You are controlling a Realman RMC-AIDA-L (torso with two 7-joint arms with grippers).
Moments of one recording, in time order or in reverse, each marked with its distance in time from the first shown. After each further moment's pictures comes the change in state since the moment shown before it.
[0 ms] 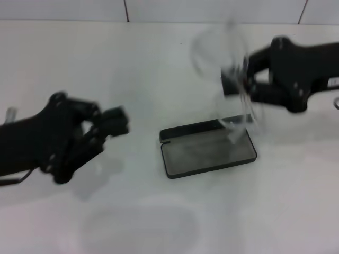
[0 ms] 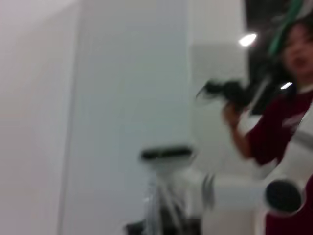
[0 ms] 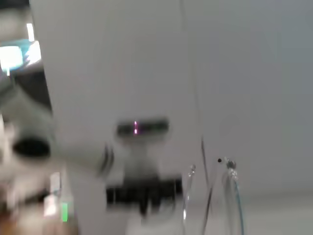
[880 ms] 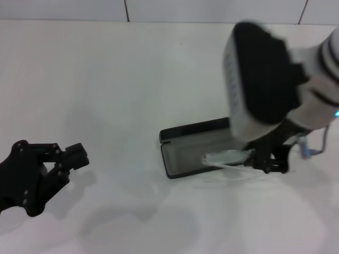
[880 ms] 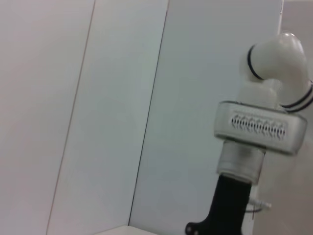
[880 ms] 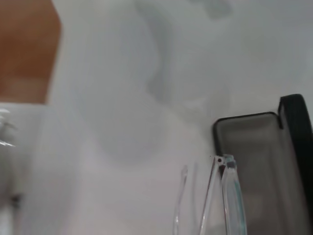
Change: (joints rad) left arm 0.181 -0.044 -0.335 -0.018 0.318 -0.018 0.008; right arm 0.147 0.034 -0.717 -0.725 -0.884 -0.007 0.728
